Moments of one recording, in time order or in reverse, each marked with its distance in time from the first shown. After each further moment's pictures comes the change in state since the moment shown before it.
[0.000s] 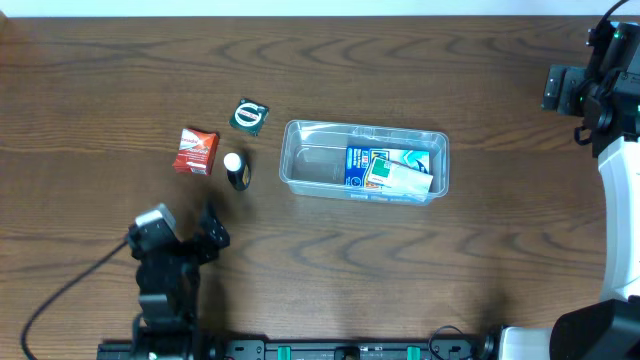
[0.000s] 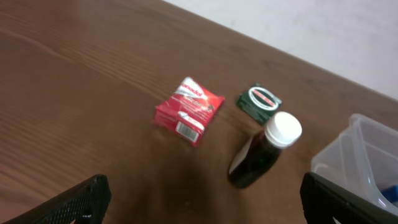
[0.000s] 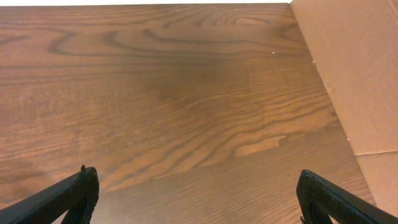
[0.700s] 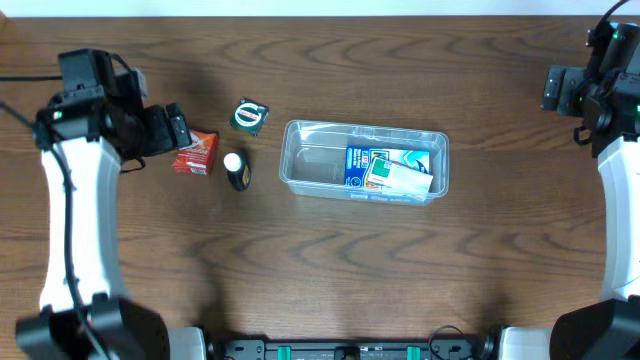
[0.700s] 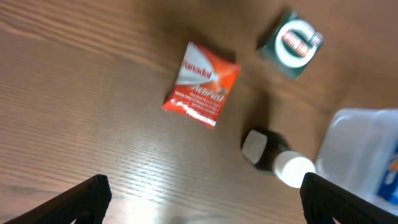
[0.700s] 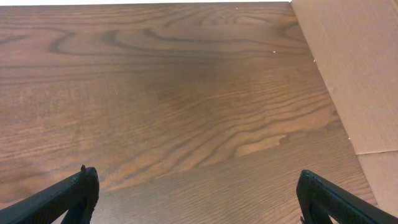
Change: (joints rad) left arm 0.203 1.276 1.221 -0.747 0.253 0.312; right arm 0.000 0.000 -0.003 -0.002 -0.001 0.004
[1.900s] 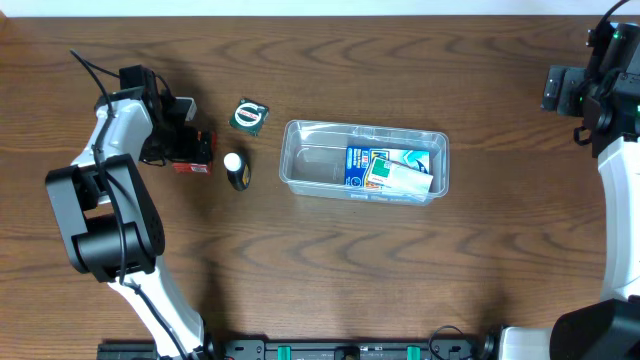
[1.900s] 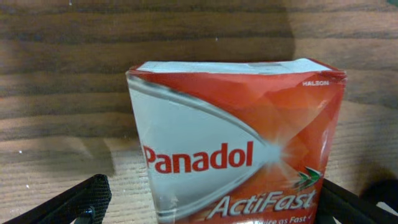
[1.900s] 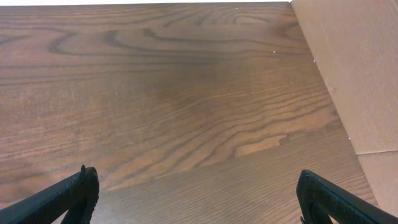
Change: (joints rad) left arm 0.000 0.486 0.000 0.241 0.011 0.368; right arm 0.000 0.000 0.000 0.000 0.000 0.000
